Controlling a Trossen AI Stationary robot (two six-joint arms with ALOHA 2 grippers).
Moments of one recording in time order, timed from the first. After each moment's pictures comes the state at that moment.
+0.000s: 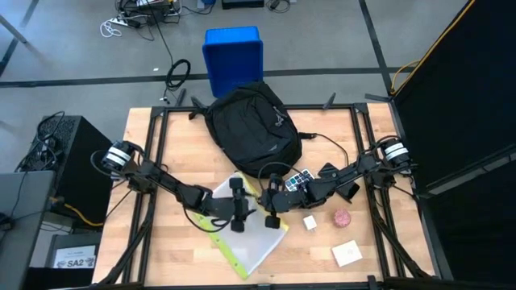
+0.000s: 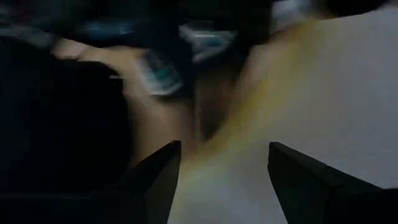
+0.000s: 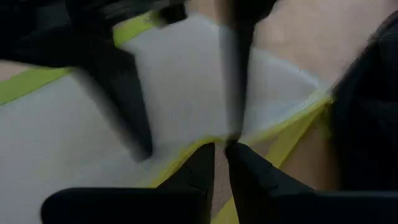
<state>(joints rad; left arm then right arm) -0.37 1.71 0.80 0.32 -0.57 0.03 0.34 1.85 1.02 0.17 0.36 0.23</state>
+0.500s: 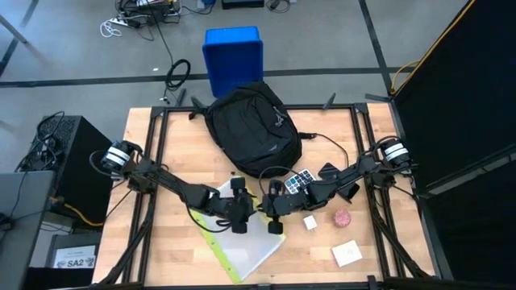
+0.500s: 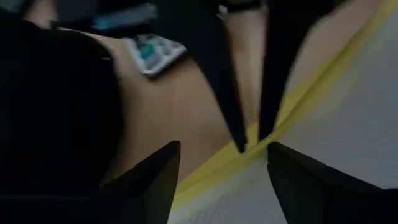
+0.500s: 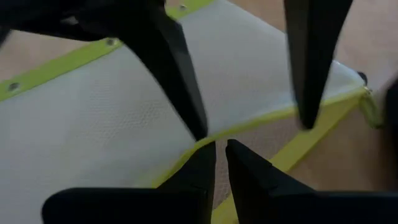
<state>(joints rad) -0.38 1.71 0.95 0.00 -0.46 -0.11 0.34 1.85 1.00 0.20 0.28 0.23</state>
